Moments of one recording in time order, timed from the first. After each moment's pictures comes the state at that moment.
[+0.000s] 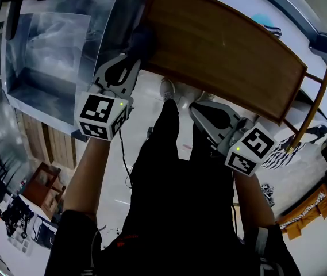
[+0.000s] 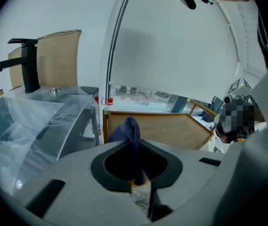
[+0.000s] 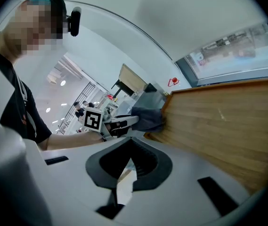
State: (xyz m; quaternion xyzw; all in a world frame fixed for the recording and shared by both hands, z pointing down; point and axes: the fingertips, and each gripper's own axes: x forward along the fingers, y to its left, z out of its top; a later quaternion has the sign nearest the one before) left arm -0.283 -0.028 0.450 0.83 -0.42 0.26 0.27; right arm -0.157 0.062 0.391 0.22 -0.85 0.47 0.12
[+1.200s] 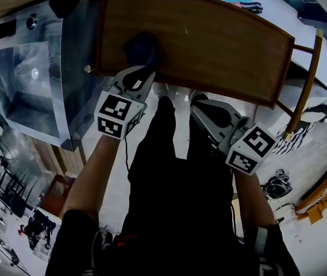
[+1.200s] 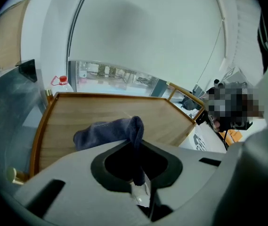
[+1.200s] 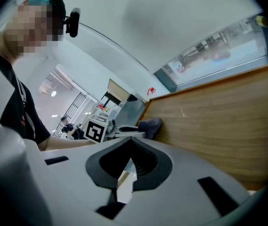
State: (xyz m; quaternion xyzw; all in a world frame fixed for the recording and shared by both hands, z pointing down) left arm -0.139 0.013 0.508 0.85 -0.29 0.31 0.30; right arm -0.055 0.073 0.409 0.29 -0.82 0.49 0.08
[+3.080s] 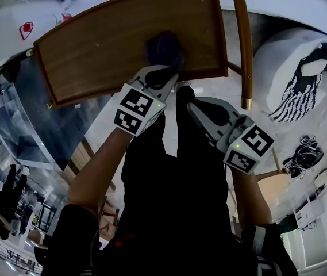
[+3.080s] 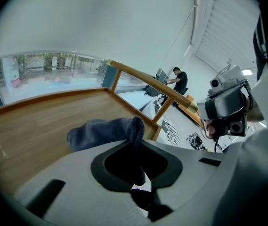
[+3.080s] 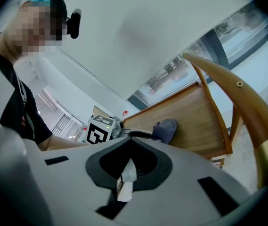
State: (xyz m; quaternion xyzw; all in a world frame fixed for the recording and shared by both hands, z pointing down) left arm 0.150 0.103 0.514 0.90 -0.06 0.35 0.26; right arm 0.153 0.145 0.410 0.43 -0.76 0.49 -0.02
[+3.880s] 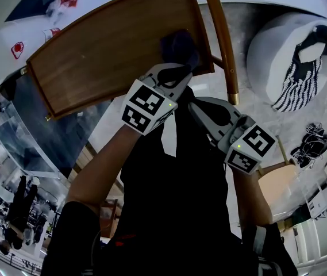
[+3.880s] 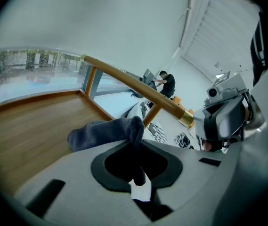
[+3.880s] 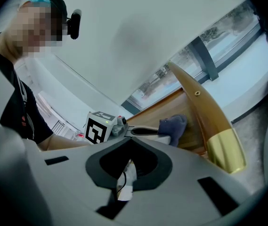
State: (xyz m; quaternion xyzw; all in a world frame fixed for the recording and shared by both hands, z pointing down) left arm 0.230 0.137 0.501 0.91 0.02 0.33 0.27; right arm 0.199 0.165 0.412 0.46 -0.73 0.50 -0.04
